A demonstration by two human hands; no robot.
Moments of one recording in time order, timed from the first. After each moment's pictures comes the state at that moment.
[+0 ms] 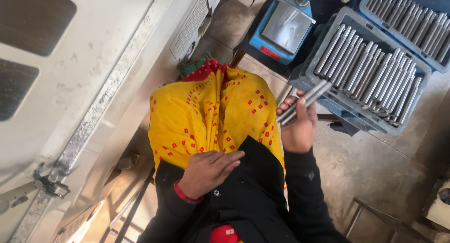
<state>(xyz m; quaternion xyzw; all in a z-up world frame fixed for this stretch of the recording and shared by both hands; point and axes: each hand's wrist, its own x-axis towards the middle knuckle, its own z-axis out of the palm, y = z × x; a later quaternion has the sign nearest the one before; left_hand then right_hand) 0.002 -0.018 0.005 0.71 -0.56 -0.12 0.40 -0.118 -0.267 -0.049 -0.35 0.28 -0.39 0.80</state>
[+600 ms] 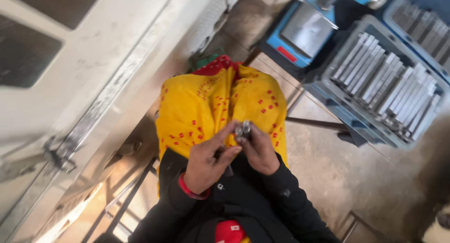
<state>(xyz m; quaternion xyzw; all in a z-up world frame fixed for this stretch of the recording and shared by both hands) -0.004 -0.024 0.024 0.73 -0.30 -0.22 0.57 -0.102 -0.183 -0.028 -0.77 0.21 -0.05 0.61</state>
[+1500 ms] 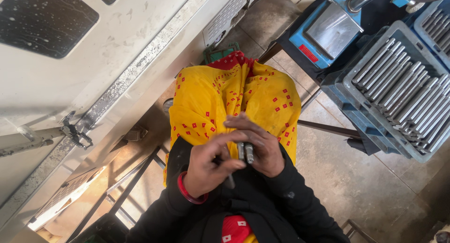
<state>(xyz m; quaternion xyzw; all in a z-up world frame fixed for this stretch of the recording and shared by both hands) -0.009 0.012 0.040 0.64 -0.29 -0.24 0.68 -0.079 -0.163 0.019 -0.81 -0.06 -0.17 0.56</state>
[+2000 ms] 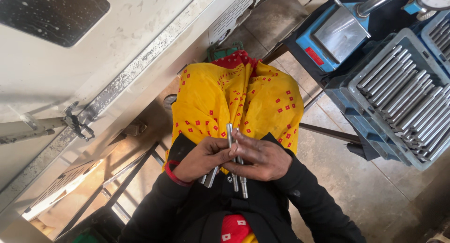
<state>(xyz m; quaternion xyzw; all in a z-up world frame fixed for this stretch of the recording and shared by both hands) 0.001 0.032 -0.019 0.45 -0.17 -0.56 0.67 -0.093 -0.188 -0.002 -0.86 -0.34 -0.20 0.32</state>
